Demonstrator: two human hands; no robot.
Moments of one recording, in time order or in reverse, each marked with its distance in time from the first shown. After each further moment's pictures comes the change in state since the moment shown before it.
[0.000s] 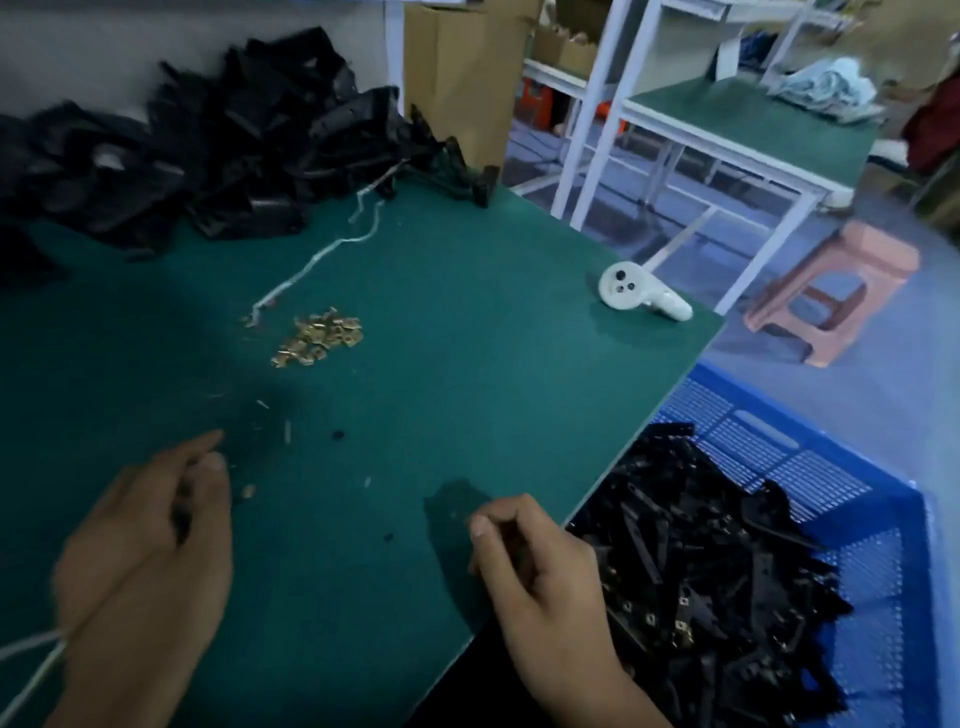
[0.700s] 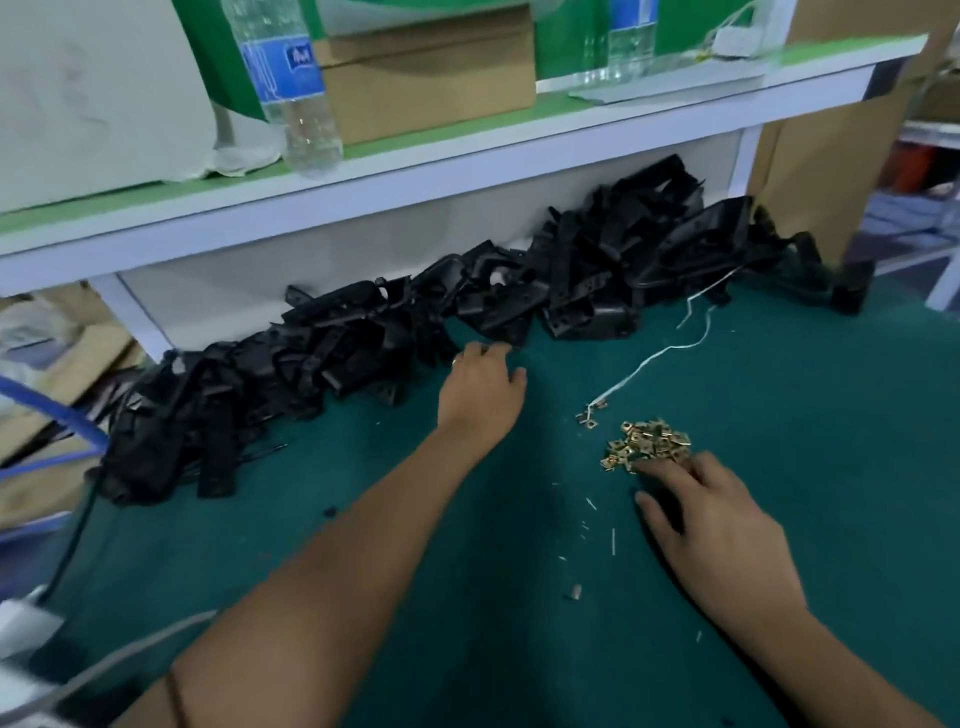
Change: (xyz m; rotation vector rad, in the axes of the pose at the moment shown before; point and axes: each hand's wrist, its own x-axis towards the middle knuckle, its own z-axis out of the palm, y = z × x) left_hand 0.221 0.011 -0.012 0.418 -0.081 0.071; right_hand 0.168 -0.024 0.128 -0.523 -0.212 -0.331
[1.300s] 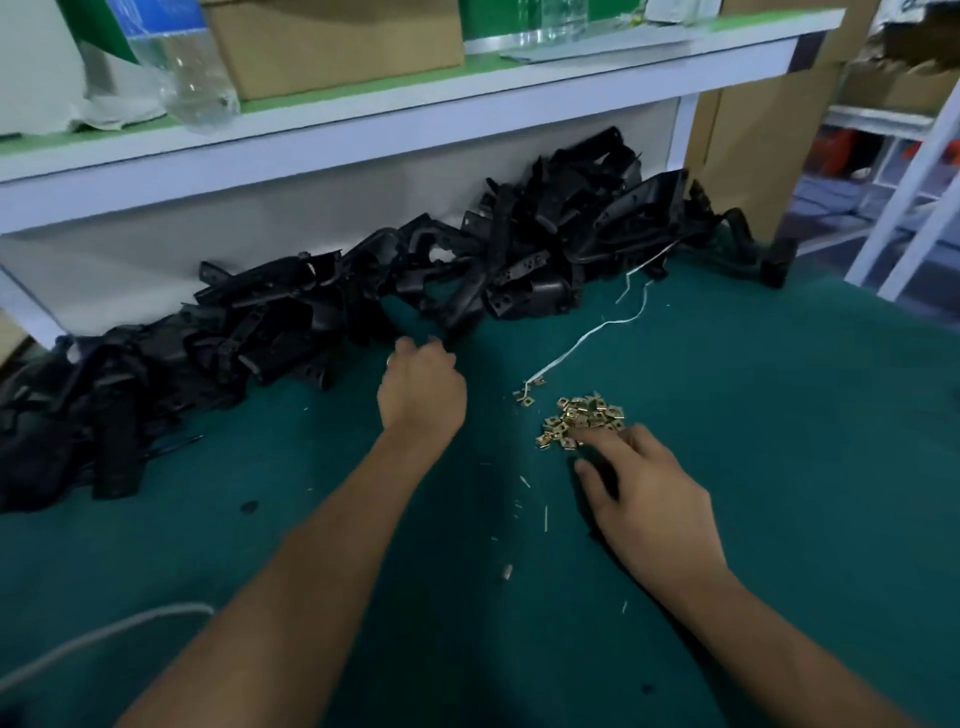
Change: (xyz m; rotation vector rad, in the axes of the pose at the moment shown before) left_hand -0.015 0.018 0.019 0.107 0.081 -0.115; right_hand 0.005 0.004 -0.003 0.100 -0.006 0.036
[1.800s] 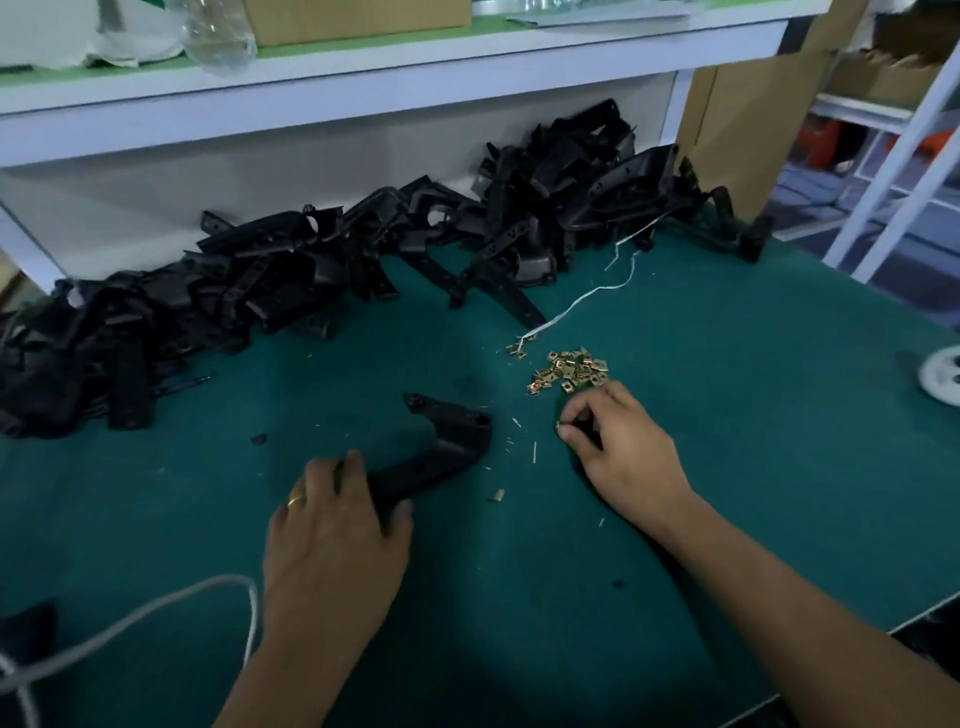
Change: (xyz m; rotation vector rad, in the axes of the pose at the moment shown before) left_hand -0.210 -0.075 -0.061 0.236 -0.144 -0.079; right_hand -0.009 0.002 -0.006 0.137 -0.105 -0.040
